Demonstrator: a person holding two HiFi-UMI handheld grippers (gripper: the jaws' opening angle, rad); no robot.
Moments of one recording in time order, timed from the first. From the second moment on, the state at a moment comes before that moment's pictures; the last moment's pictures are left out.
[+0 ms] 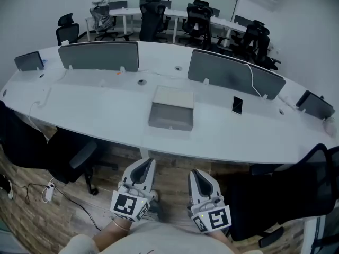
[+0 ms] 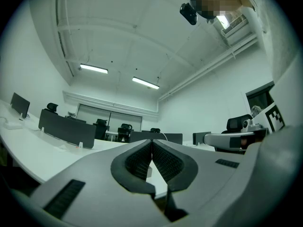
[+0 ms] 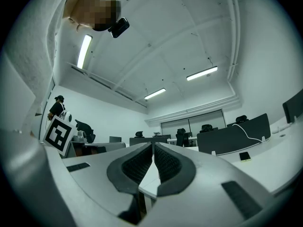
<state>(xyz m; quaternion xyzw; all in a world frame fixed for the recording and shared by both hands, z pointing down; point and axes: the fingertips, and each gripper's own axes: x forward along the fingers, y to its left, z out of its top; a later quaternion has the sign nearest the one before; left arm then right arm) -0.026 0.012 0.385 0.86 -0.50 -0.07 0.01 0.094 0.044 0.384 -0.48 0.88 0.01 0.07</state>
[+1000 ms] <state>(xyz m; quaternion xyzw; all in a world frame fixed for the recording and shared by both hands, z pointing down) -0.058 -0.172 0.393 0.89 -0.46 -0.05 0.03 0.060 -0.155 0.484 -0.56 0.82 -0.11 -0.04</state>
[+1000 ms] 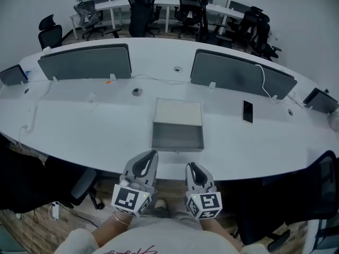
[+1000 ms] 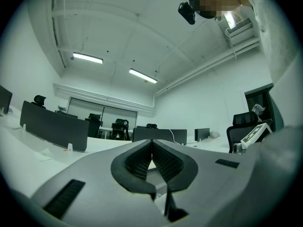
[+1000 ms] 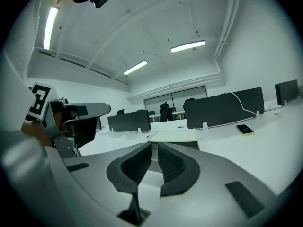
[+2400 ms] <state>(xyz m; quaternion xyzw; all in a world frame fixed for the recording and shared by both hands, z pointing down) -0.075 -0.187 0.392 0.86 -0.50 -0.04 0.04 0.042 -0.242 0.623 -0.60 0.71 -0.33 -0.16</state>
